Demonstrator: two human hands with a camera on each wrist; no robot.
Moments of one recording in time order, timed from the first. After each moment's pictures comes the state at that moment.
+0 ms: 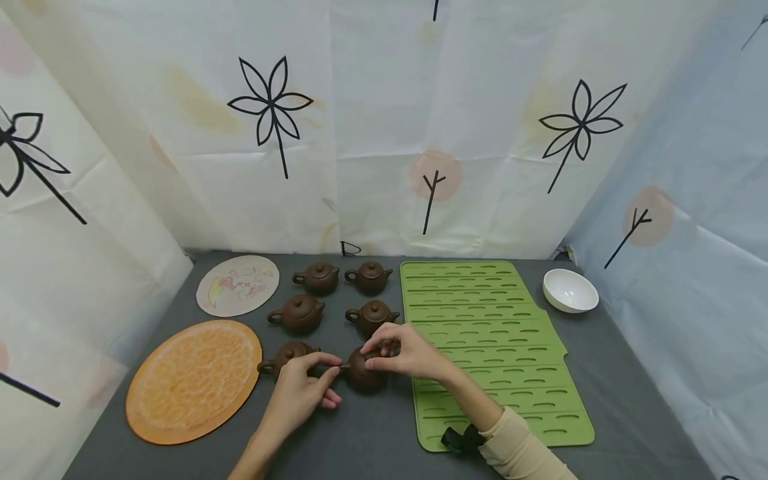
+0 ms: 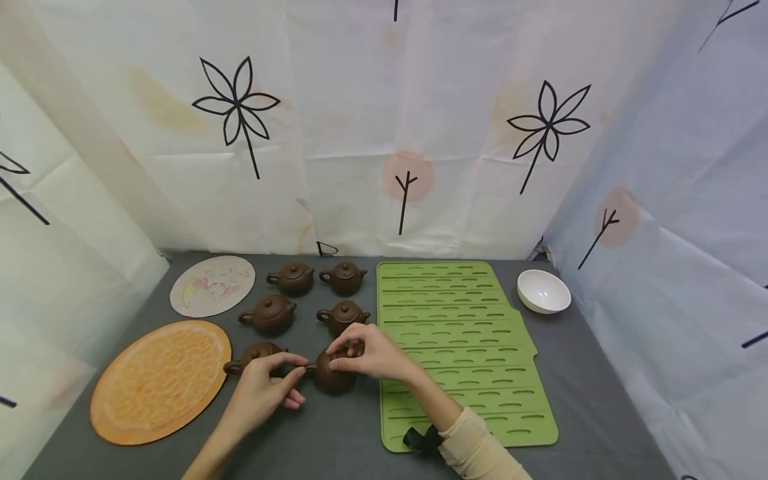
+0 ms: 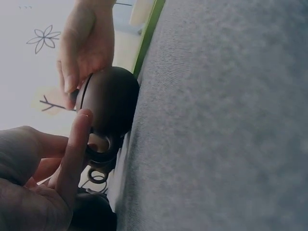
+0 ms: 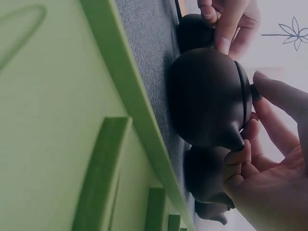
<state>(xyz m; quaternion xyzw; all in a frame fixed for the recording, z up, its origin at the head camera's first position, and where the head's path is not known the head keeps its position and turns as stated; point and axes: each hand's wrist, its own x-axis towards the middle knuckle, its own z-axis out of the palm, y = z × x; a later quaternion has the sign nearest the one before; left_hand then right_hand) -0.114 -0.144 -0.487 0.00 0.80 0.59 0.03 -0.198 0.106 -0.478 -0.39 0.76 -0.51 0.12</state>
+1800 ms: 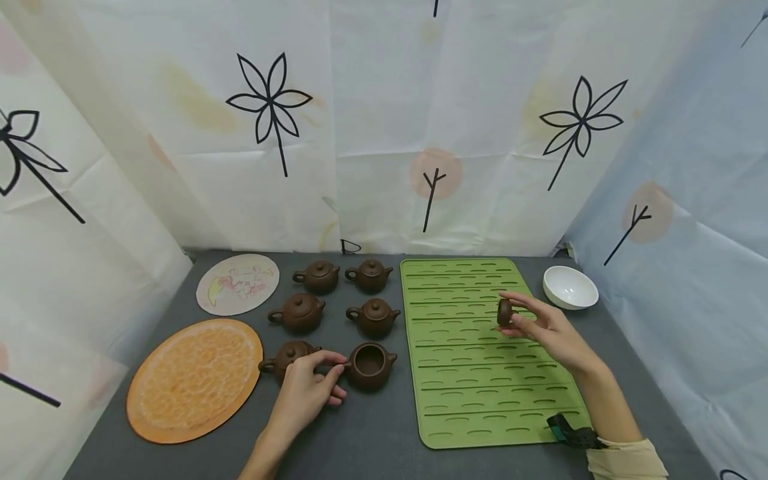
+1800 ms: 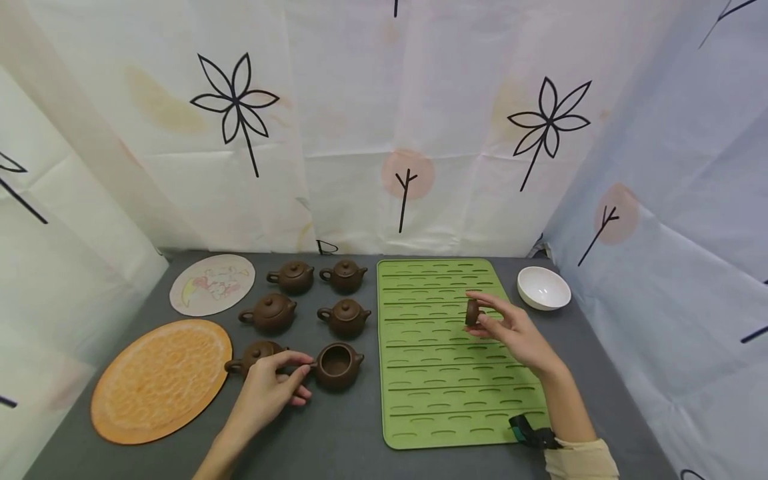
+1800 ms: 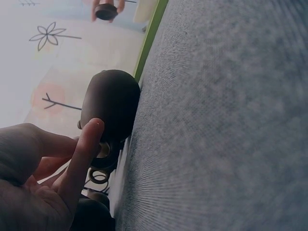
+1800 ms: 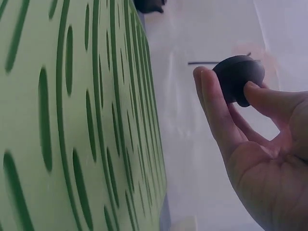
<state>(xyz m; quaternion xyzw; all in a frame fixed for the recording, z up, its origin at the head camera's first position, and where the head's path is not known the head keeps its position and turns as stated) -0.112 -0.134 -0.484 -0.01 0.82 0.58 0.02 -0.195 0.326 -0.442 -0.26 0.77 -0.57 0.08</state>
